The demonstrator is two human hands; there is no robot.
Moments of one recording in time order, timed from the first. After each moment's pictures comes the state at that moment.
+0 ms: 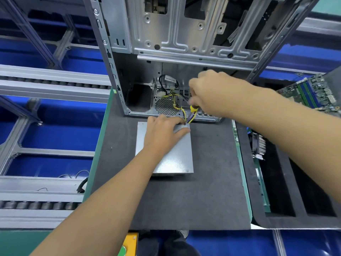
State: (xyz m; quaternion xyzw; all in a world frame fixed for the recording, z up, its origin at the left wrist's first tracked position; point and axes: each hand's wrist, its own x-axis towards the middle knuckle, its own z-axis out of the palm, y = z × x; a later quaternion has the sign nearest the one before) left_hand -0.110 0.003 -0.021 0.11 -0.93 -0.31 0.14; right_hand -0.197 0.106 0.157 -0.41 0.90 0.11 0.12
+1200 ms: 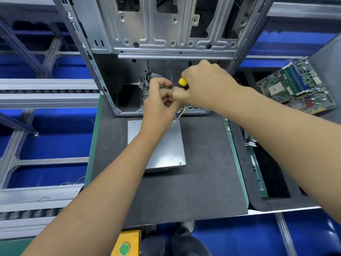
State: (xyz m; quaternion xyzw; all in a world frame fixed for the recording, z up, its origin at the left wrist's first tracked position) left_hand -0.125 0.019 0.046 0.09 -0.73 -0.64 0.21; right_hand -0.189 0.124 0.150 -0.32 0.95 -0.01 0.03
